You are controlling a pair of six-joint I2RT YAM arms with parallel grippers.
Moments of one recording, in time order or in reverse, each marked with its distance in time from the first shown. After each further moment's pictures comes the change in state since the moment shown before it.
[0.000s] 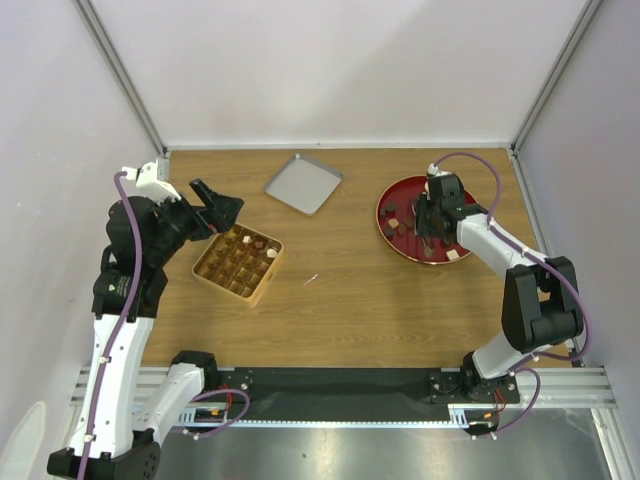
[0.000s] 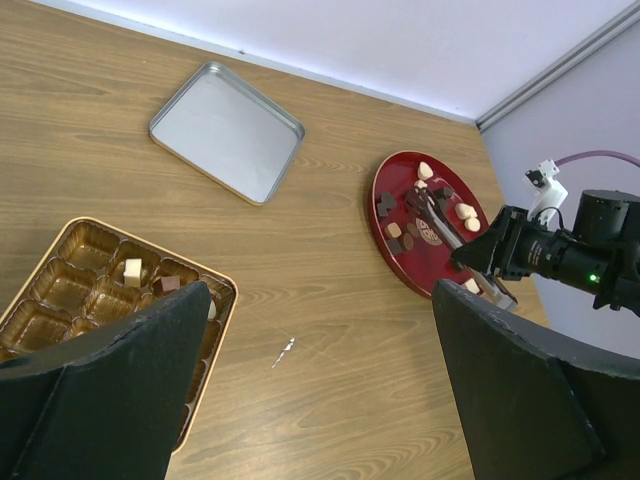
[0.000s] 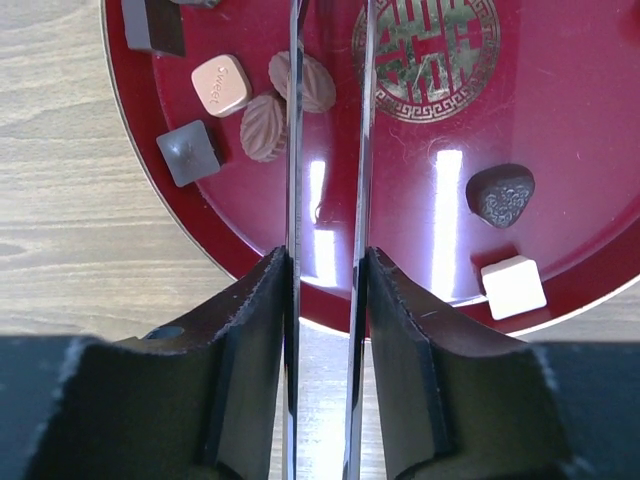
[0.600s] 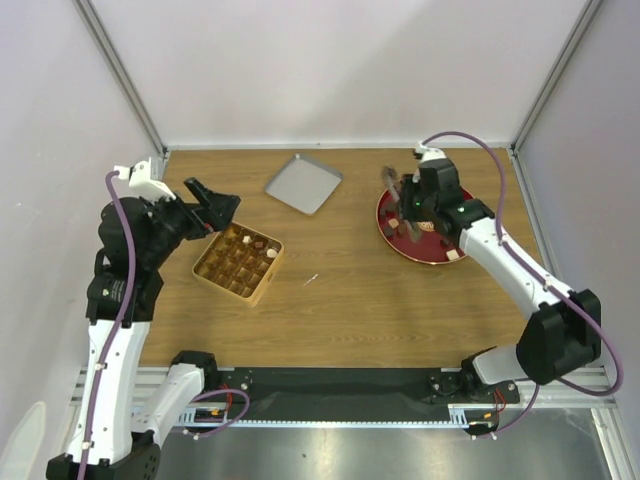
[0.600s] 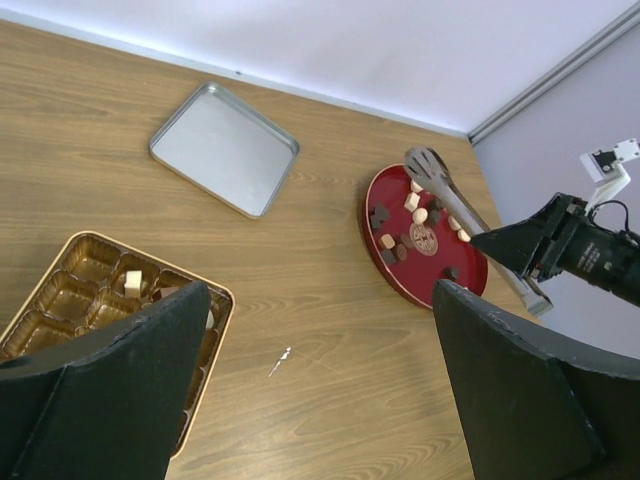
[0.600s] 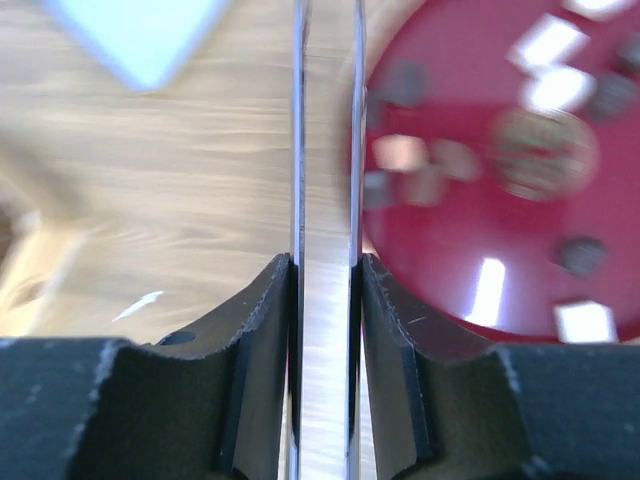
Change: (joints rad) left arm 0.000 -0.009 0.038 -0.017 -0.008 0.001; right arm 0.143 -0.161 0.117 -0.052 -0.011 0.028
